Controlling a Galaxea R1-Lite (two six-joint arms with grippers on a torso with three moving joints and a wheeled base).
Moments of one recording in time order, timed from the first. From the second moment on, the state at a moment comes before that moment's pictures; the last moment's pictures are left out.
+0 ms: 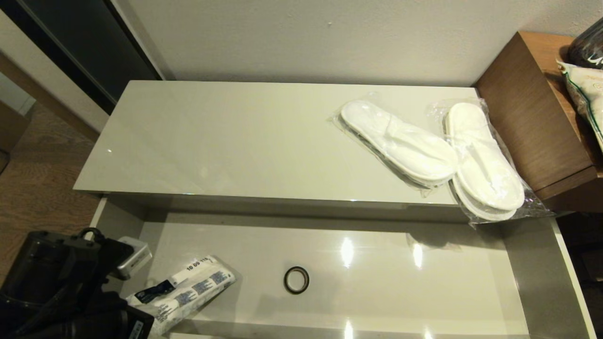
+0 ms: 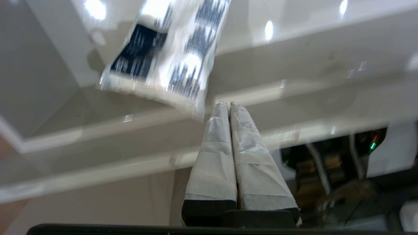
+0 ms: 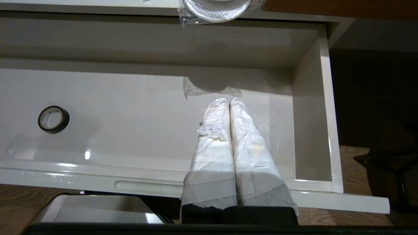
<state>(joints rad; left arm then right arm) -0.36 1.26 -0.48 0.08 0.12 0.02 0.01 0.00 0.00 -0.01 0.00 -0.01</state>
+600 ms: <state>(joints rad) -0.36 1.06 -0.62 0.29 0.12 0.03 0.01 0.00 0.00 -0.01 0.00 -0.01</state>
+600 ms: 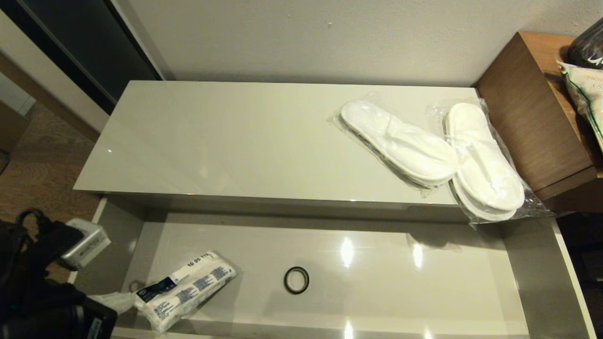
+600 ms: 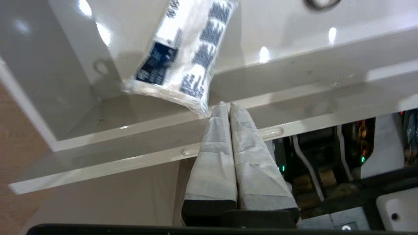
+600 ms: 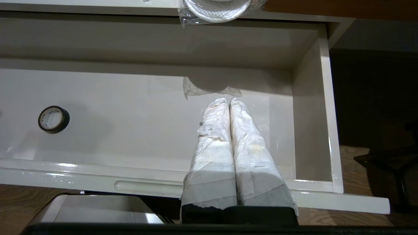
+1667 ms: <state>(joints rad) 0.00 0.17 -1.04 1.51 0.19 0.05 0.01 0.00 0.00 -0.01 0.00 -0.01</state>
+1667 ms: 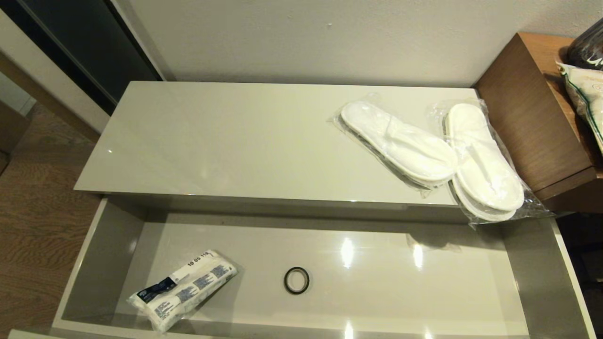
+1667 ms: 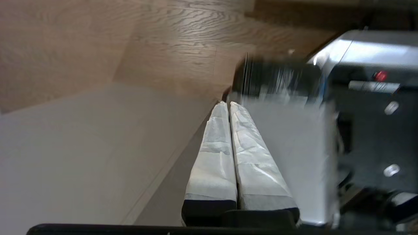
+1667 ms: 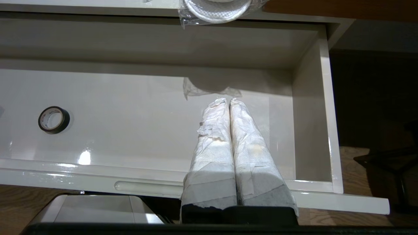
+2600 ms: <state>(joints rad) 0.00 0.00 -0.06 0.03 0.13 0.09 0.01 0.00 0.00 -0.01 0.00 -0.01</state>
